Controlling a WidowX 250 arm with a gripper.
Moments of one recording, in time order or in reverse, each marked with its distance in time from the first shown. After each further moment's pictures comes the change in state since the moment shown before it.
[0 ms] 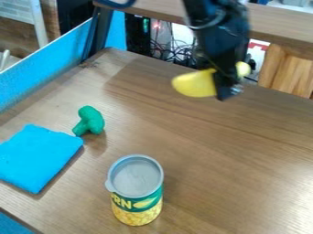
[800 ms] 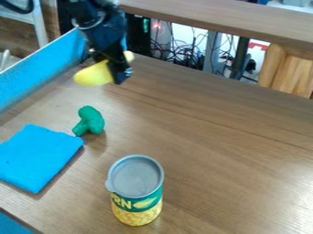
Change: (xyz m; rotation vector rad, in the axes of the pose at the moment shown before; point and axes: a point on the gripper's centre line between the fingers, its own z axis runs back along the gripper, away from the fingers) arm -0.122 0.116 0.006 0.186 0.071 0.384
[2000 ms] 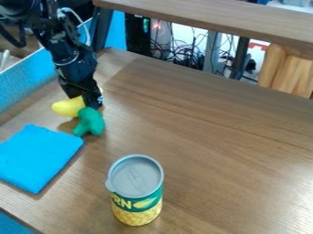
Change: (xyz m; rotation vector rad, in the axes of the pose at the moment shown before) arm -0.052 0.045 -0.067 -0.023 0.143 0.143
